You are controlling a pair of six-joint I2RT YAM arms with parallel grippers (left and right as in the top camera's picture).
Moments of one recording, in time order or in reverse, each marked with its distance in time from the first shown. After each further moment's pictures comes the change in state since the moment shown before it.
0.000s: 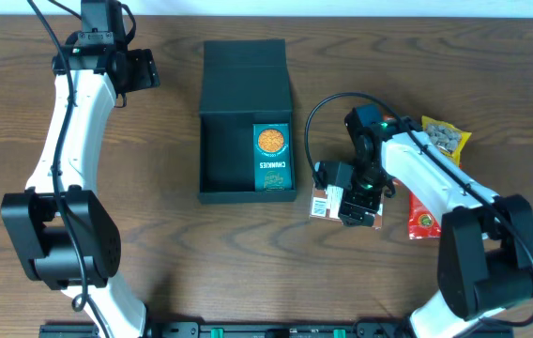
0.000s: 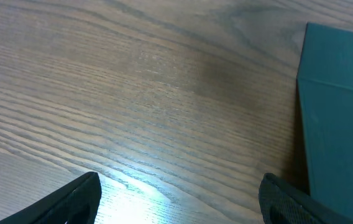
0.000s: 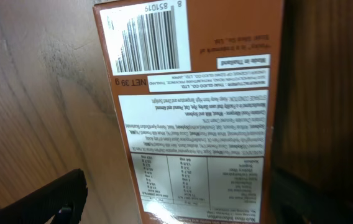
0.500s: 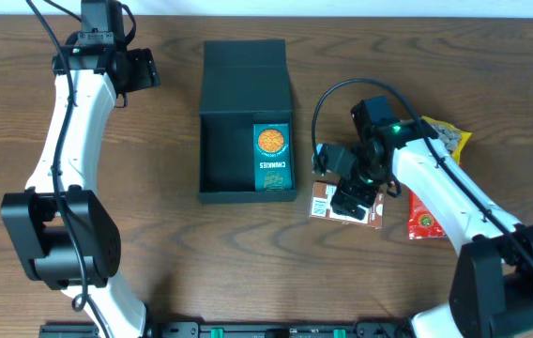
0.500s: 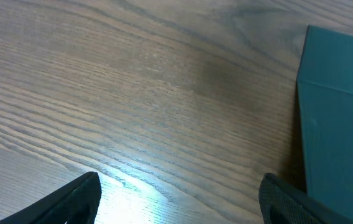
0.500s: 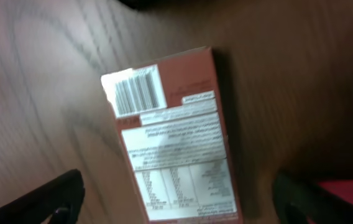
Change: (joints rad) left arm 0.000 0.000 0.000 -0.003 0.000 -0.031; right arm 0.000 -0.119 0.000 0.050 -0.079 0.136
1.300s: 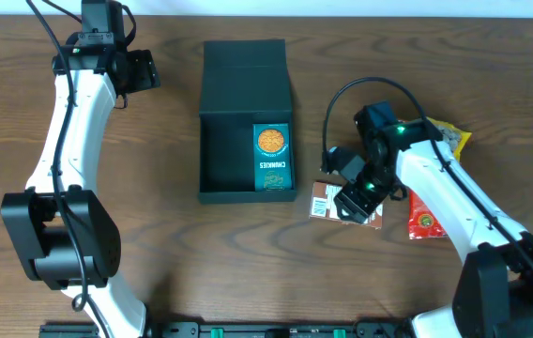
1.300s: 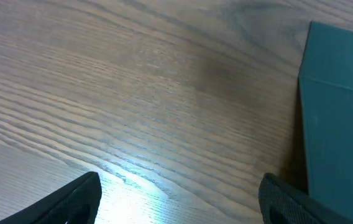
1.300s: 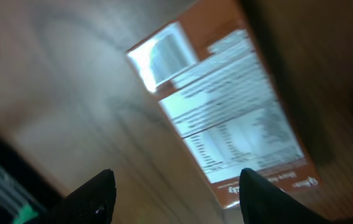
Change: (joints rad) left arm 0.000 0.000 0.000 -0.012 0.000 -0.005; right arm -0.001 -0.030 0.002 -0.144 -0.026 0.268
